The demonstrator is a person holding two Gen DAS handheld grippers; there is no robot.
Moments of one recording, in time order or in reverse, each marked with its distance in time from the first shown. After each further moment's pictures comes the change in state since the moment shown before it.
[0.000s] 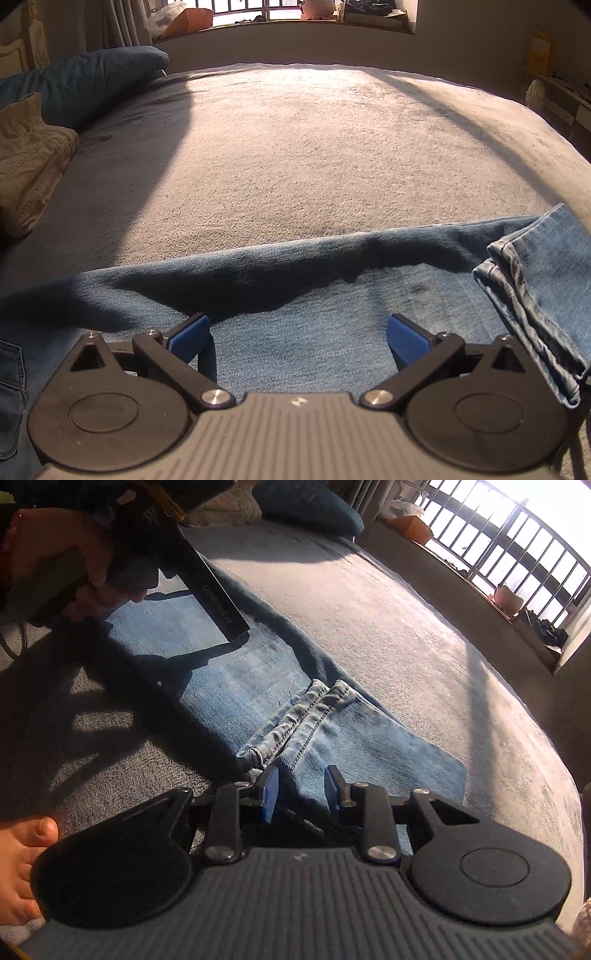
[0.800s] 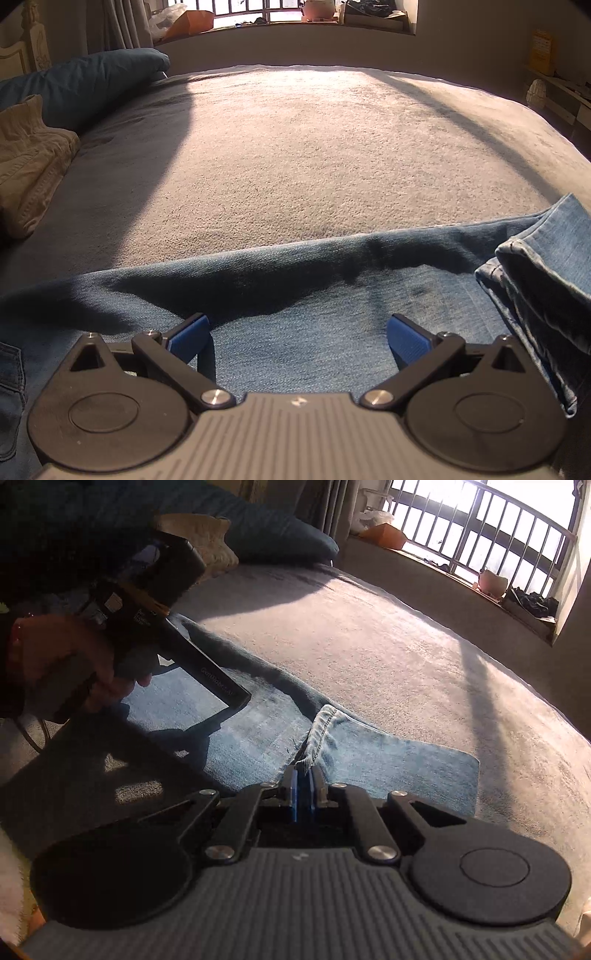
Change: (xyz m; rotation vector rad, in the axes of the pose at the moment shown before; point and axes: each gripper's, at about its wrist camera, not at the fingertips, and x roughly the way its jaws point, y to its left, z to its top) left arm 0.002 0.001 -0.001 0.000 -0.007 0.001; right arm -0.035 -0.009 0.015 0.214 -0.102 0.043
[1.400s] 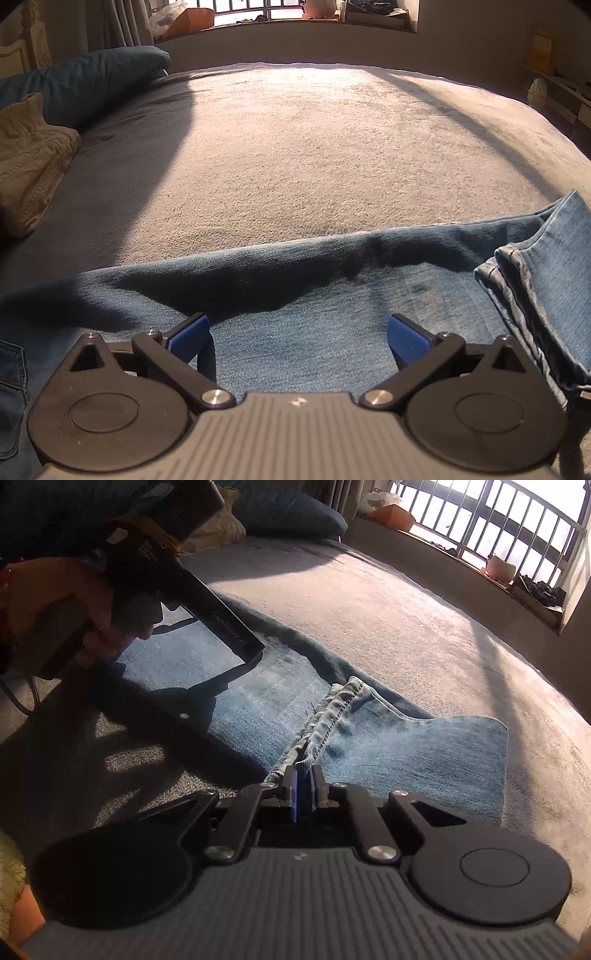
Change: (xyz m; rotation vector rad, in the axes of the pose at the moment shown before) left arm -0.002 0.001 0.001 0.000 0.008 0.004; right arm 0.026 0.014 -0.022 -0.026 0.069 0.003
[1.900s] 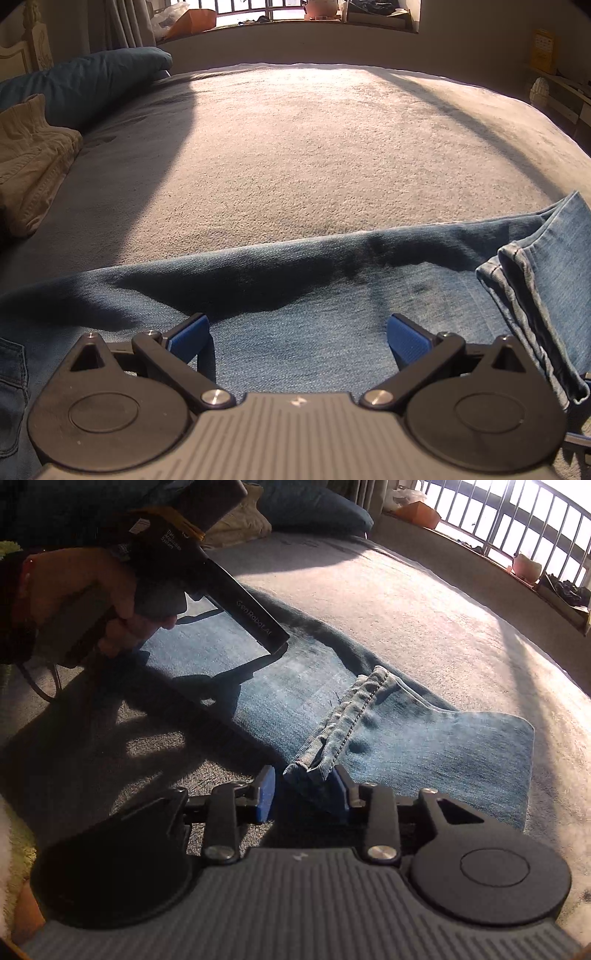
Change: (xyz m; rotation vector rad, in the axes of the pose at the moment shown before) left arm 0.001 -0.002 -0.001 0.001 -0.002 0.010; right arm 0.003 0.002 -0.007 -0.046 0.002 0.078
